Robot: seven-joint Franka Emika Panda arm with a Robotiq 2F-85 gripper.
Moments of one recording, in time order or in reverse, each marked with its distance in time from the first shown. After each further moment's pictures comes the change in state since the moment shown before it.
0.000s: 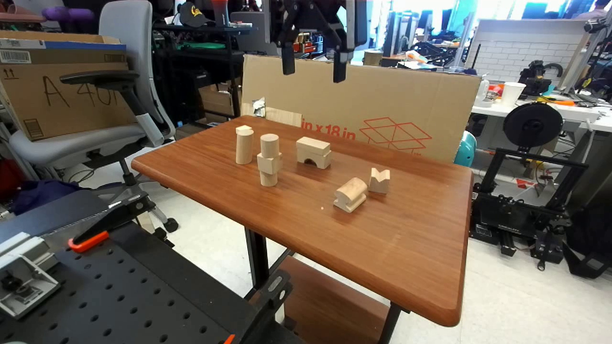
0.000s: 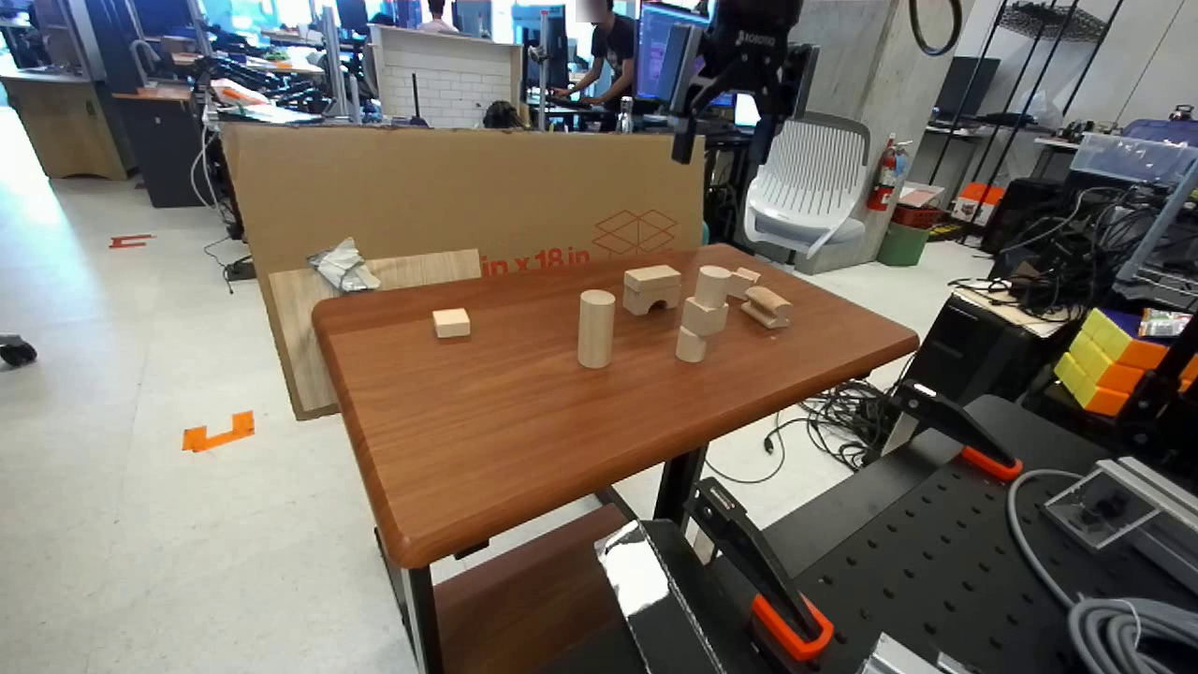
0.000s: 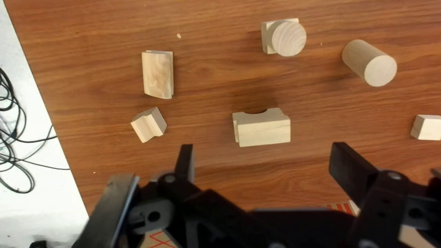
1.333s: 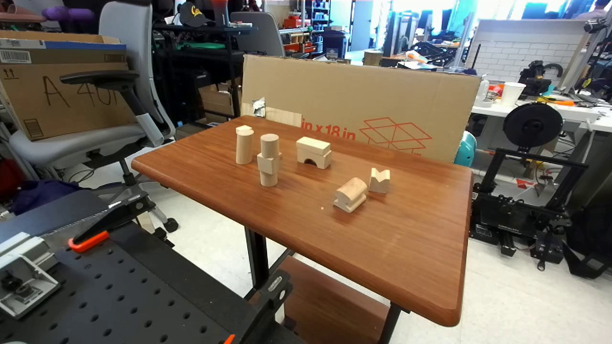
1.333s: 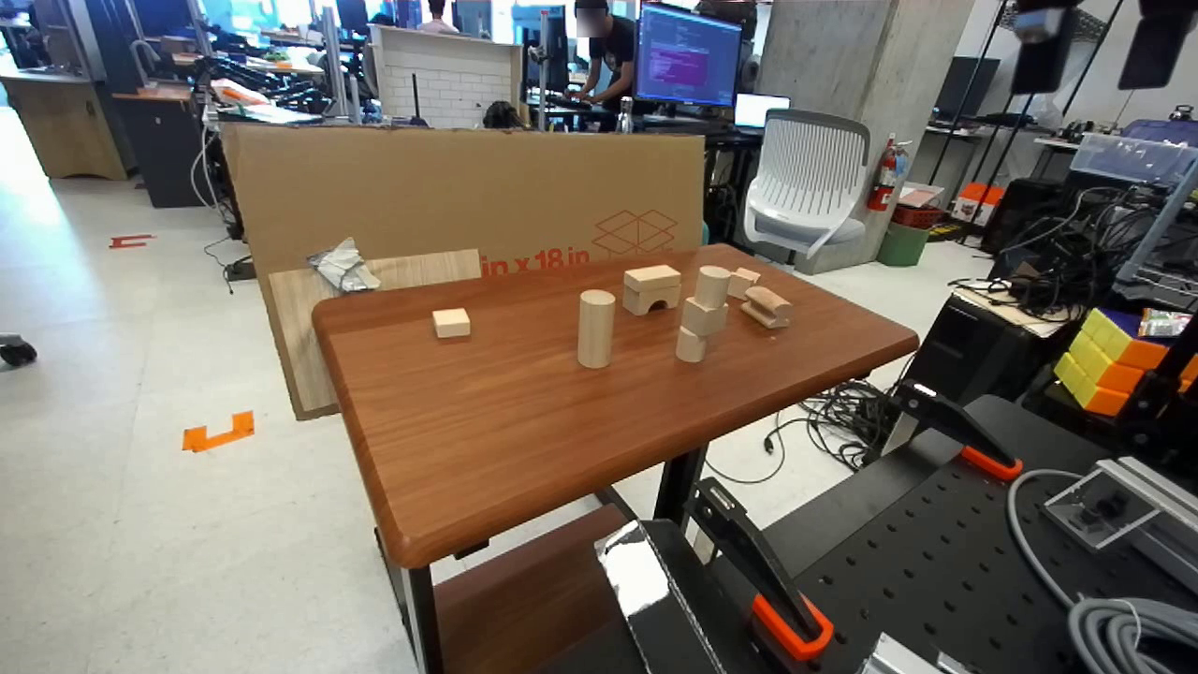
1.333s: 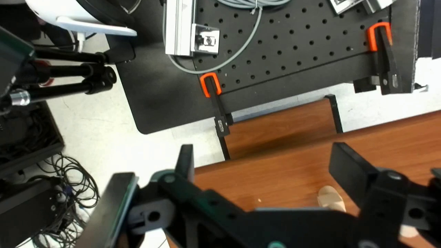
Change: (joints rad) arm -0.095 -0.688 0.000 -0.458 -0.075 -0.434 0.099
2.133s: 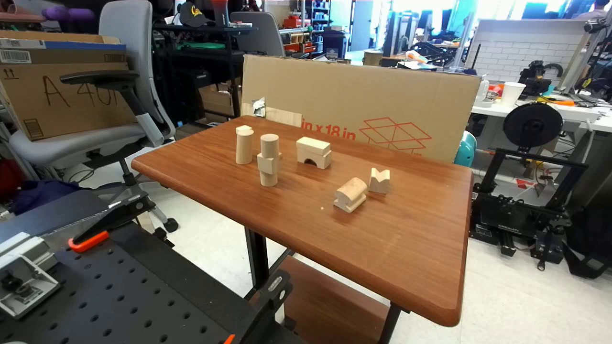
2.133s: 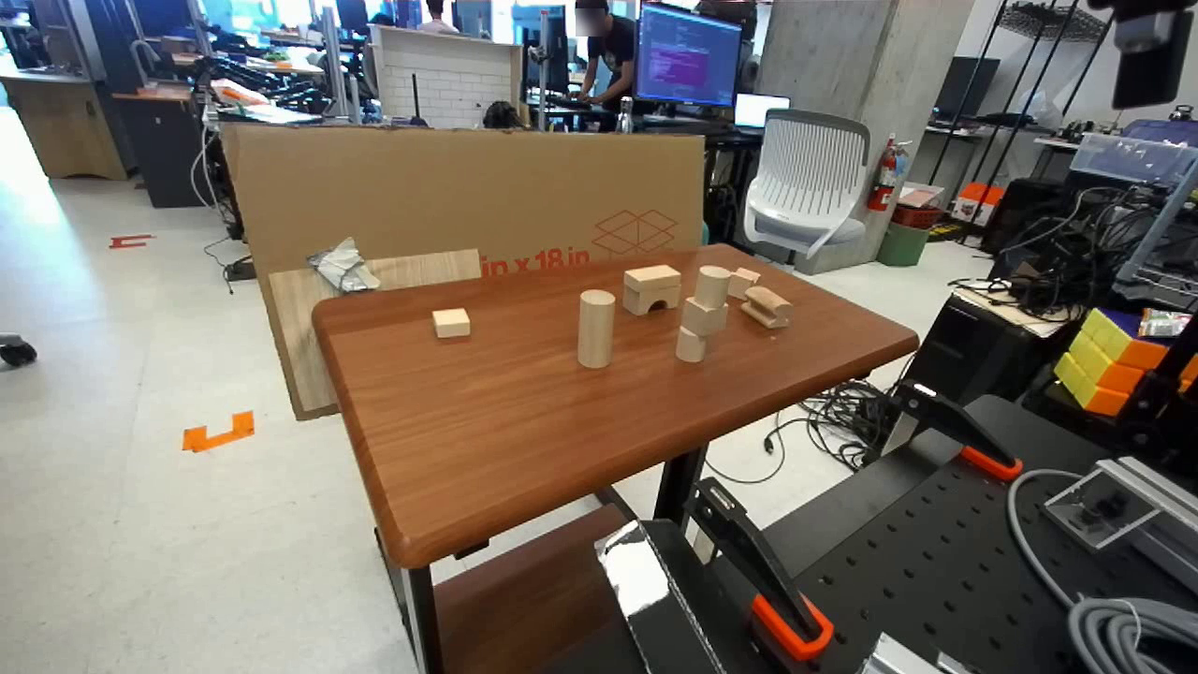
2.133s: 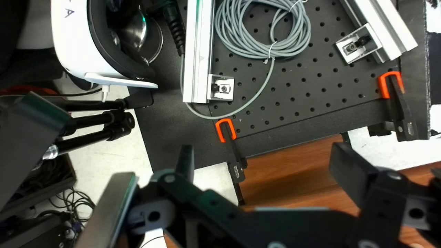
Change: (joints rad) arm -0.017 -0.055 0.000 -0.032 -0.015 -0.145 -0.002
